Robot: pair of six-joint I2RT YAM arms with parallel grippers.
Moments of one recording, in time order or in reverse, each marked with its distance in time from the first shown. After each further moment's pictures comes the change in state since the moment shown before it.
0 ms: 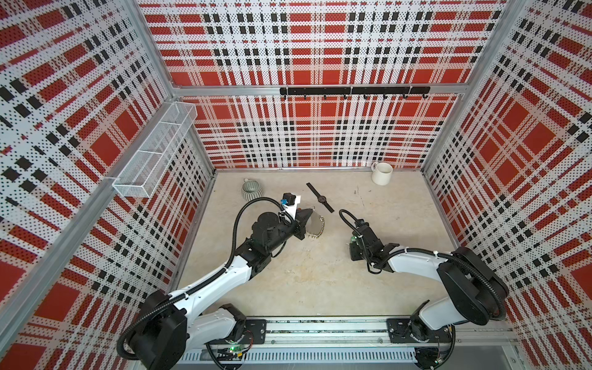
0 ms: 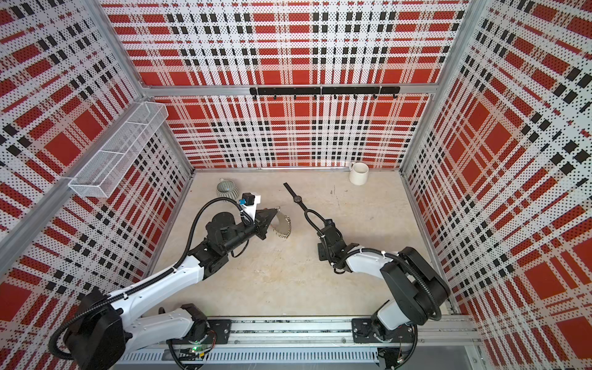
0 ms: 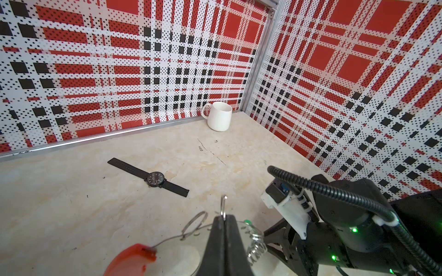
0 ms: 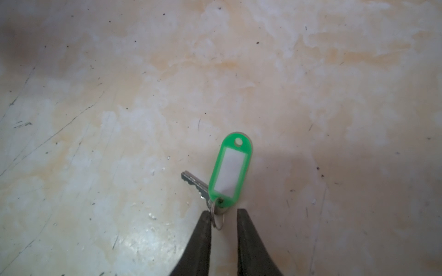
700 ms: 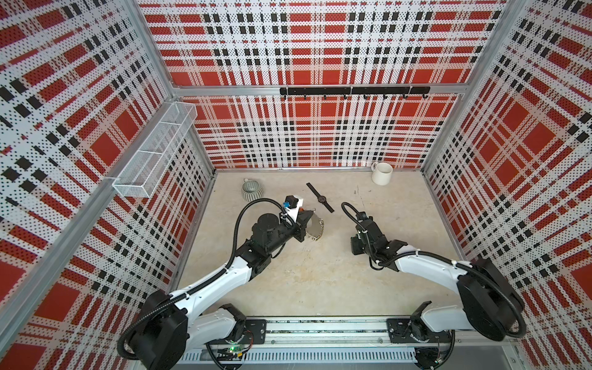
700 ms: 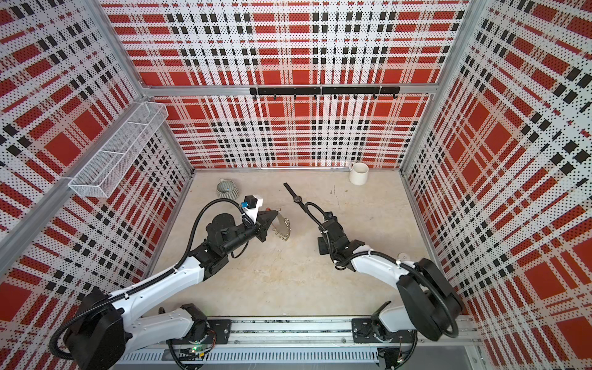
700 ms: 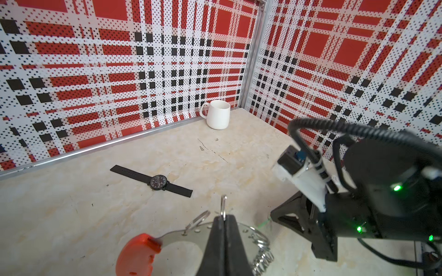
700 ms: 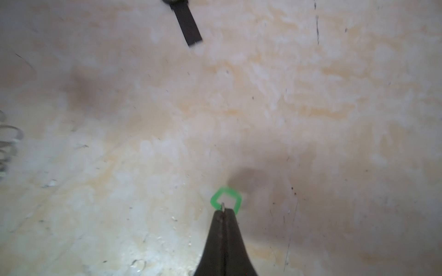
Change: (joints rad) left arm 0.000 0.000 -0.024 0.028 0.030 0.116; right arm -0.004 -0.165 0.074 -0.086 0.017 -0.084
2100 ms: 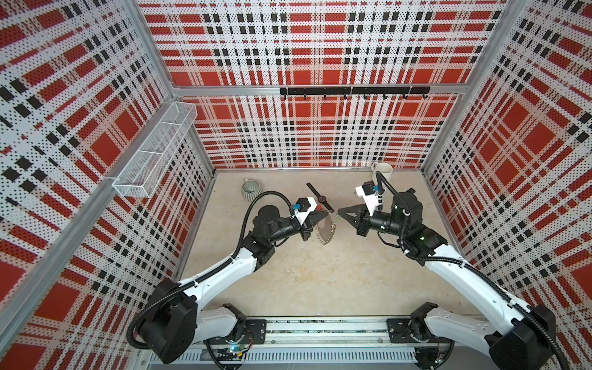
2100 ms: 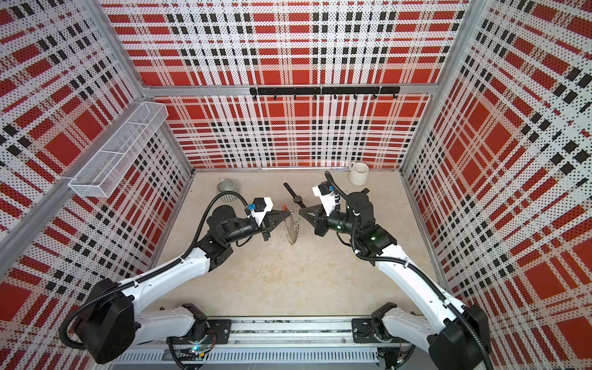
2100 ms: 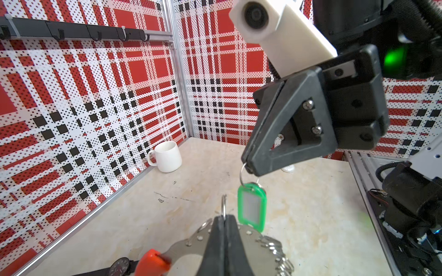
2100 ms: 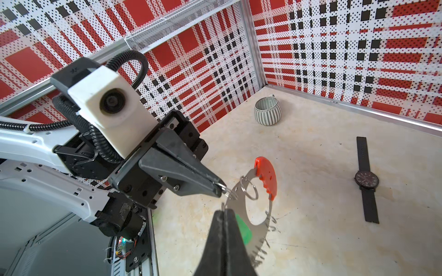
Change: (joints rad) left arm 0.013 0.099 0.093 0.135 0.391 0.196; right arm -0.125 -0.231 0.239 0.111 -0.860 -0.110
